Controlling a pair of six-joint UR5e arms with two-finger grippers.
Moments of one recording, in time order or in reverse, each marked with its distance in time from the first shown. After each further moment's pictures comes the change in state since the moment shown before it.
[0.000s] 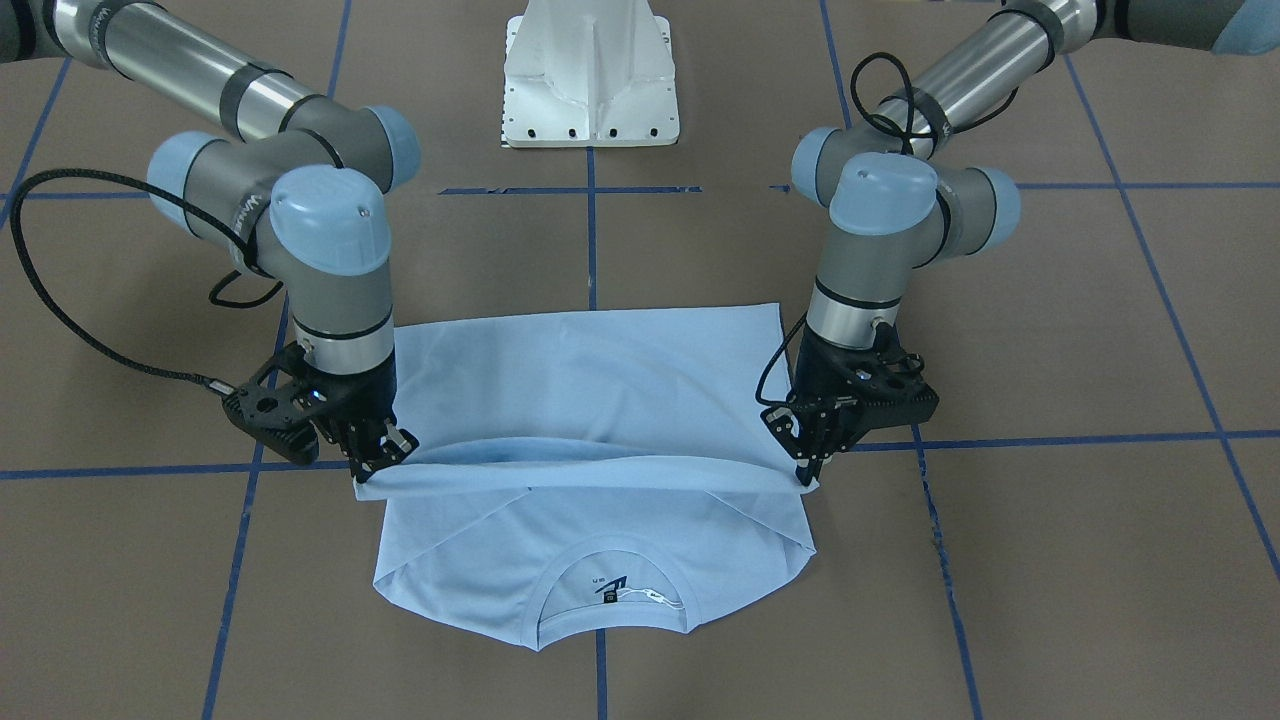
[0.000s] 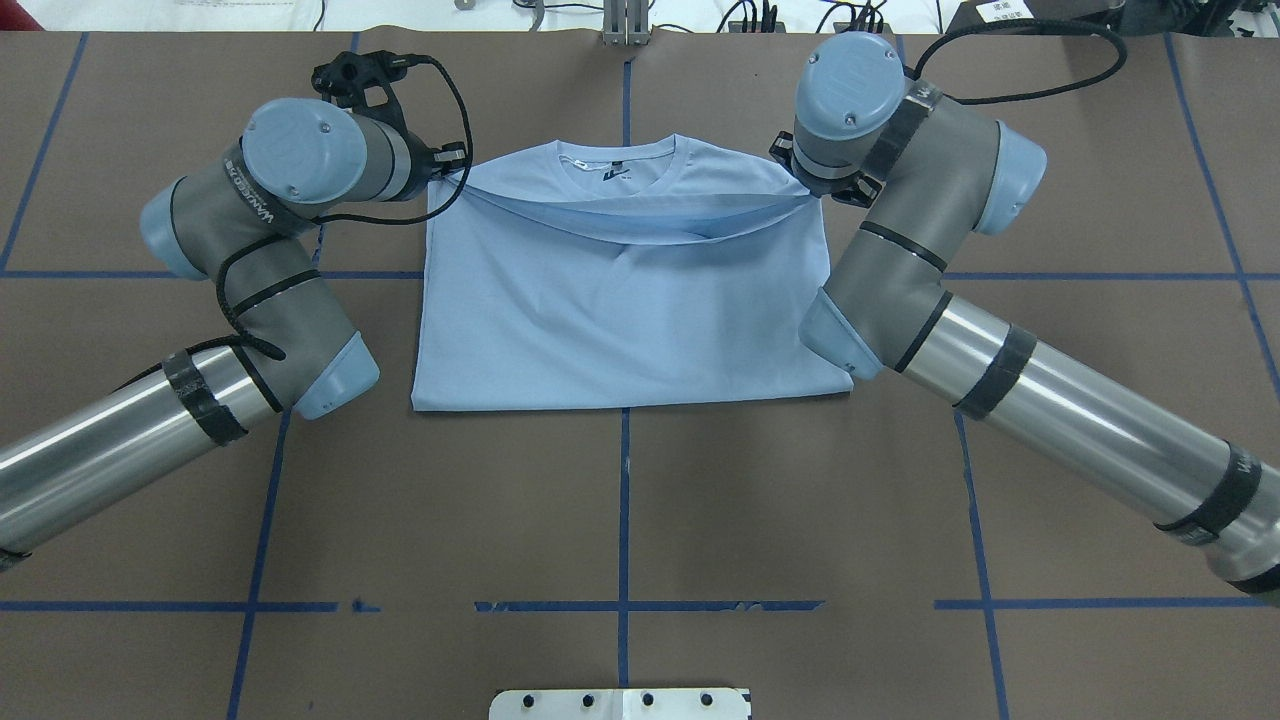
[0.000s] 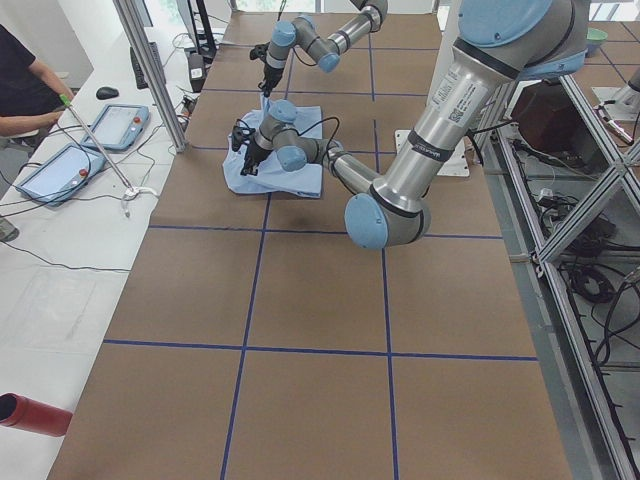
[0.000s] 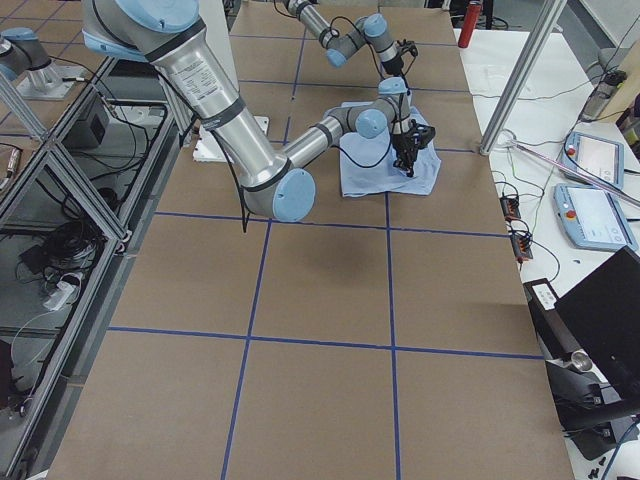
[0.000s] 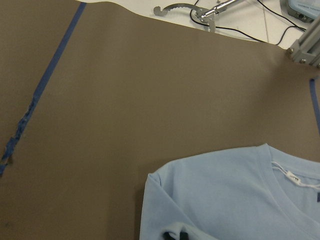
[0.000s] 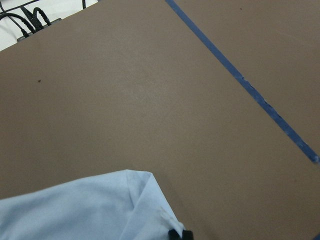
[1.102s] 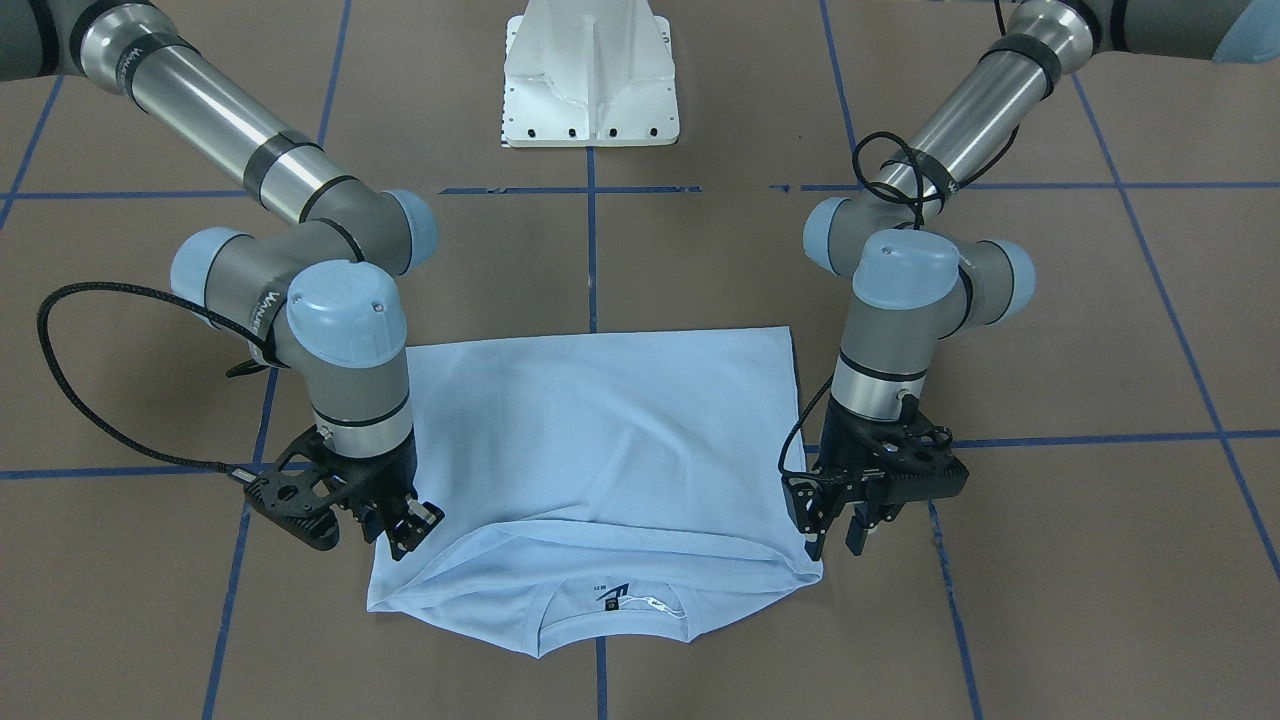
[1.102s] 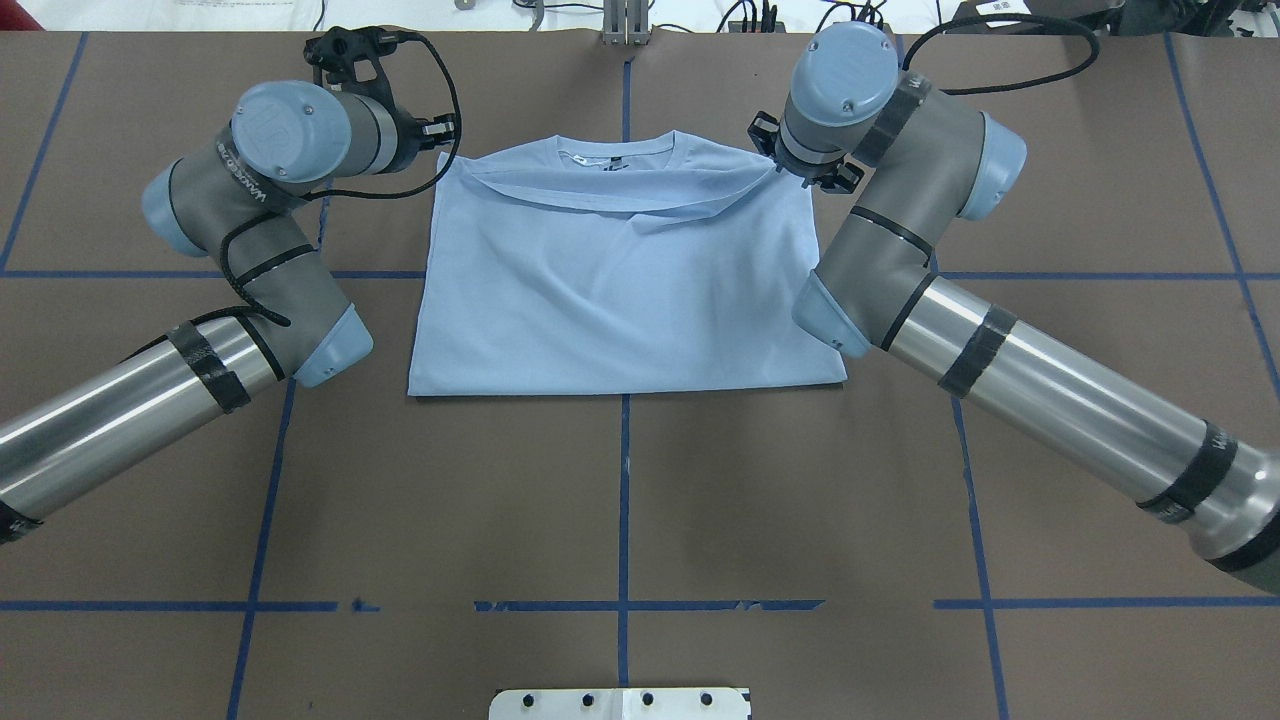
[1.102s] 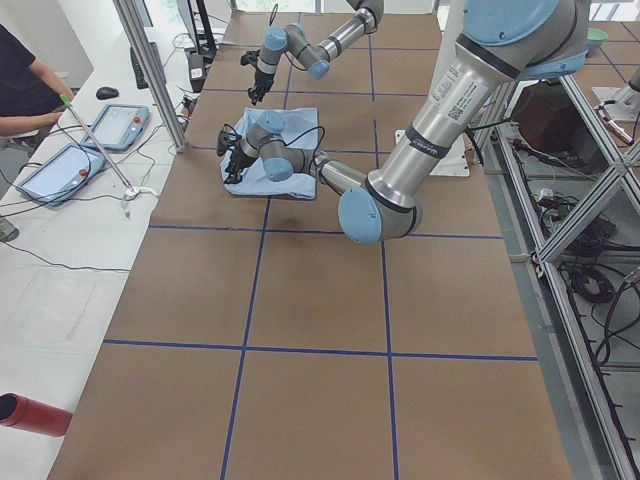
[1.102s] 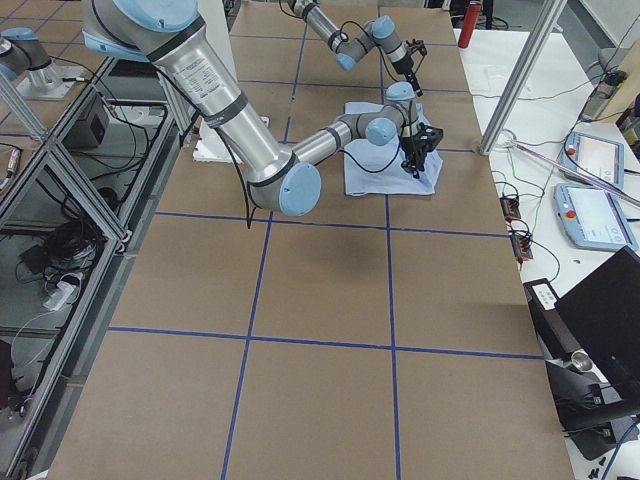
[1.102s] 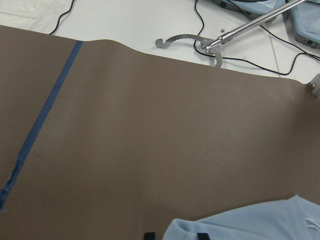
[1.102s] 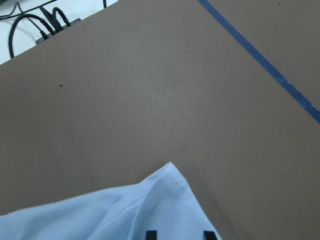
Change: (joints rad) left arm -0.039 -0.019 0.087 -0.136 0.006 0.069; right arm 0.001 -0.037 0.014 0.148 0.069 0.023
